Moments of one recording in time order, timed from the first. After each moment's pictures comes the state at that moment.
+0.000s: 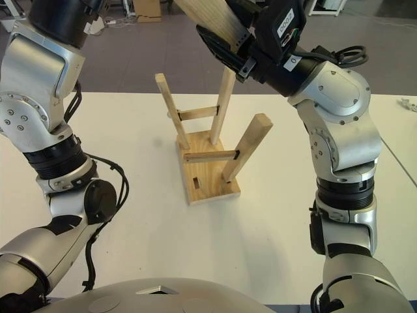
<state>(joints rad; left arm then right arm) -0.99 0.10 0.37 -0.25 -1.33 0.74 0.04 -0.71 -0.61 -0.03 -0.37 0.44 0.33 0.61</state>
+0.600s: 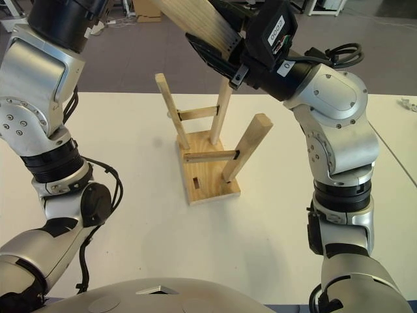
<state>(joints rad) -0.96 0.14 0.31 -0.27 -1.36 0.69 0.08 -0.71 -0.58 -0.02 -0.42 0.42 0.35 0.64</state>
